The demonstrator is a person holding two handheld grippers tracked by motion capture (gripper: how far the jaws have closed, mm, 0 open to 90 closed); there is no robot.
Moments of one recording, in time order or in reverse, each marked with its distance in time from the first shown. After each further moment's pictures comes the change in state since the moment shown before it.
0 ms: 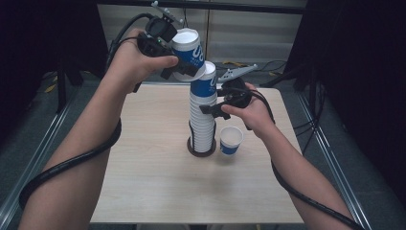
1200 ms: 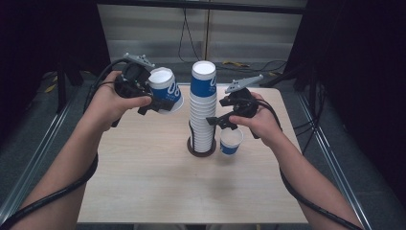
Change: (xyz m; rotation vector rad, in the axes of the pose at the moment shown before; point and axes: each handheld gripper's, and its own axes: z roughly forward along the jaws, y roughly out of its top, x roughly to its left) left arm 0.014 -0.099 0.016 0.018 -0.039 -0.041; right arm 0.000 -0.030 -0.008 0.037 0.055 -0.006
